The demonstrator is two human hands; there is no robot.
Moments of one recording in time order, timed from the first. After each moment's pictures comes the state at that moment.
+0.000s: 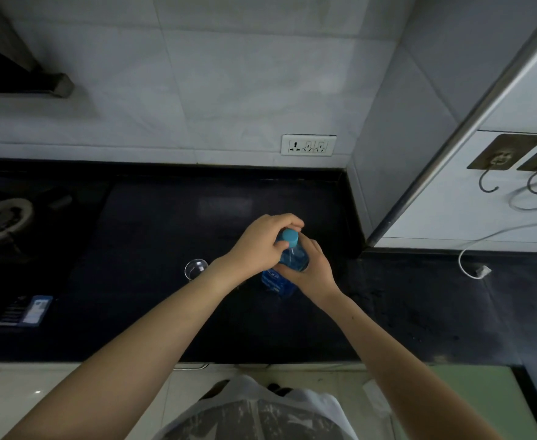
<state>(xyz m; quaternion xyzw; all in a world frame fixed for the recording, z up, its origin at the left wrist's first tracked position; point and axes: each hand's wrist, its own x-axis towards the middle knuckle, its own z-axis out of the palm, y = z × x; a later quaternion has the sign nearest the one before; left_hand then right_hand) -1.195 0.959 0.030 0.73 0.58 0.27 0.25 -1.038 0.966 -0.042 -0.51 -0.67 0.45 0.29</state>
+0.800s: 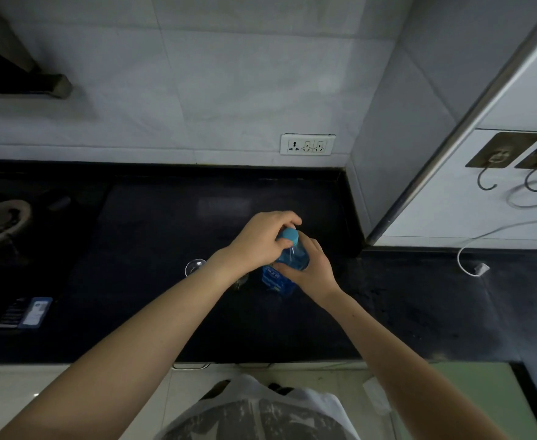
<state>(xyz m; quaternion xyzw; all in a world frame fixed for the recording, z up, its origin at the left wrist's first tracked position) -1.194 0.963 0.042 0.74 0.59 0.23 0.24 -1.038 0.966 -0.042 -0.52 -0.68 0.44 0.28</state>
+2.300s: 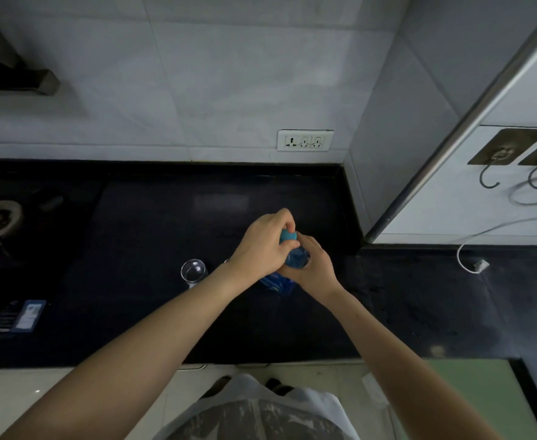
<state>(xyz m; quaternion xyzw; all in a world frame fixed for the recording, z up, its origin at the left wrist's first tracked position) -1.181 0.958 0.029 0.71 0.61 0.28 0.19 -1.036 0.971 -0.037 -0.51 -0.69 0.42 0.28</state>
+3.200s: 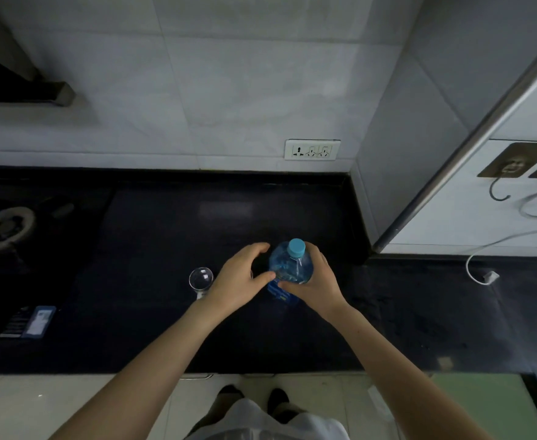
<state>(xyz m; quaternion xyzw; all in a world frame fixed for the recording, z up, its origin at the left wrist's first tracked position) -1.228 0.924 -0.018 0.65 0.65 0.27 0.28 -1.040 0.965 -0.043 -0.54 -0.67 0.44 0.26</state>
